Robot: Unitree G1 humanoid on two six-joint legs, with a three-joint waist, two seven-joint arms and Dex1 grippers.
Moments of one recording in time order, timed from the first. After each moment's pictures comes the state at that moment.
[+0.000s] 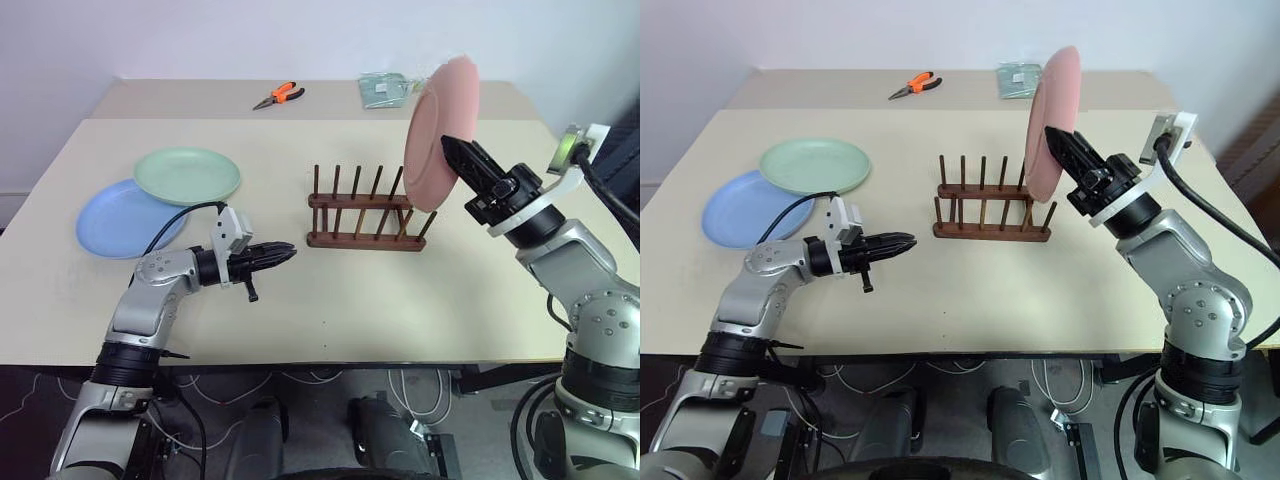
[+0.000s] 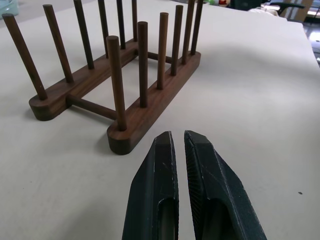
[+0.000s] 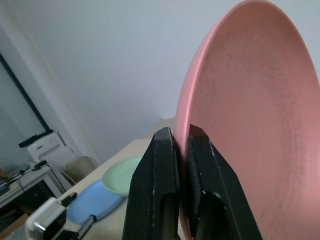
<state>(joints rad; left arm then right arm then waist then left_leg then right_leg) -0.40 0.51 -0.03 0.06 -0.35 0.26 -1.08 -0.38 -0.51 -0.34 -0.36 1.21 0.68 0.26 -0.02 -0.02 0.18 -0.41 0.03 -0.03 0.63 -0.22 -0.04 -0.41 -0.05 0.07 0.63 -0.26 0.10</state>
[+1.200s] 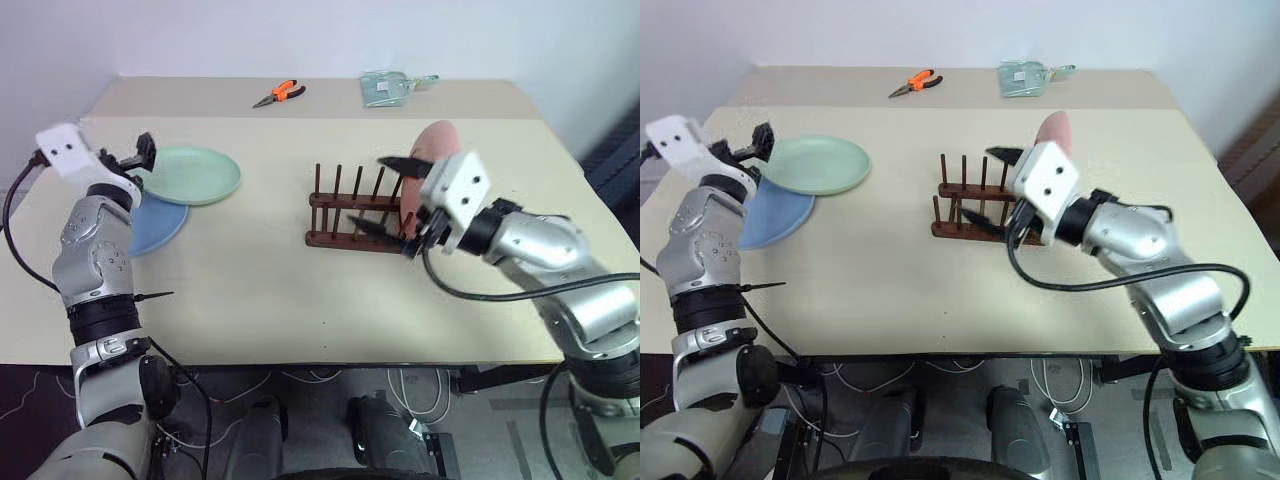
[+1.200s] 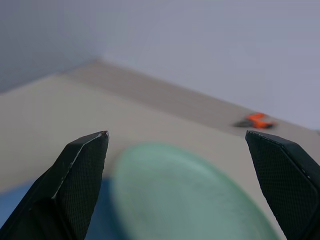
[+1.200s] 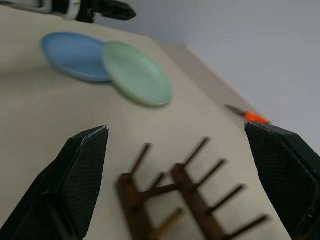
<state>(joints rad) -0.67 0.39 0.55 0.27 -0.43 0.43 -0.03 -0.48 -0.73 0.13 -0.51 0.44 0.45 0.57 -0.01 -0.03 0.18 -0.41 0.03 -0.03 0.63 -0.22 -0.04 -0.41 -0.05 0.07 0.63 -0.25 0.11</state>
